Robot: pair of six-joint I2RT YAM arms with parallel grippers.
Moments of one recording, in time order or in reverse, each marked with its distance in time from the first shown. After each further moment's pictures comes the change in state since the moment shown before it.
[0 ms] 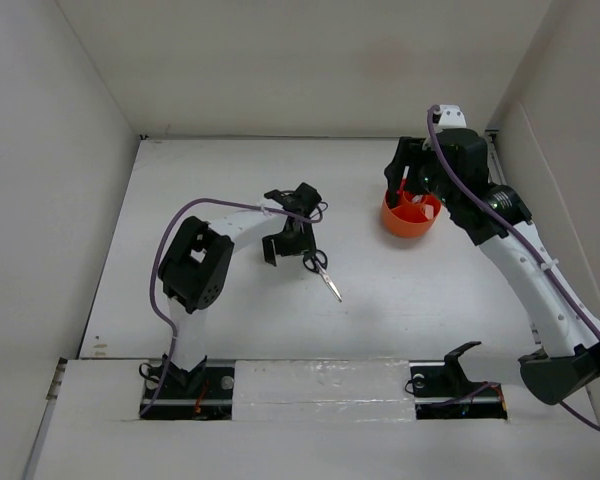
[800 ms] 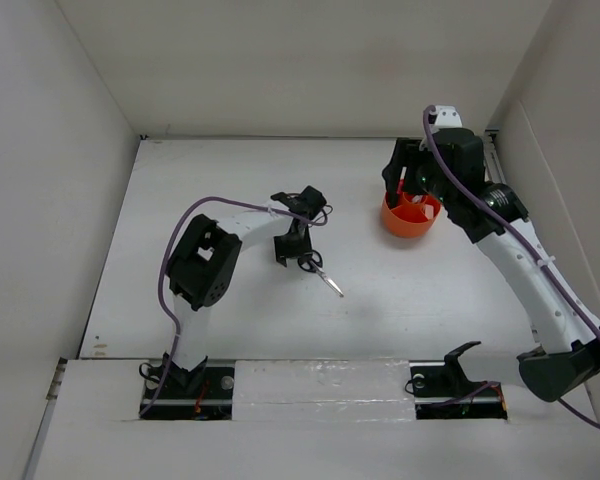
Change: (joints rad) left arm -0.010 0.050 0.015 0.018 -0.008 0.016; right arm 0.000 0.013 0.001 -0.005 -0.013 -0.002
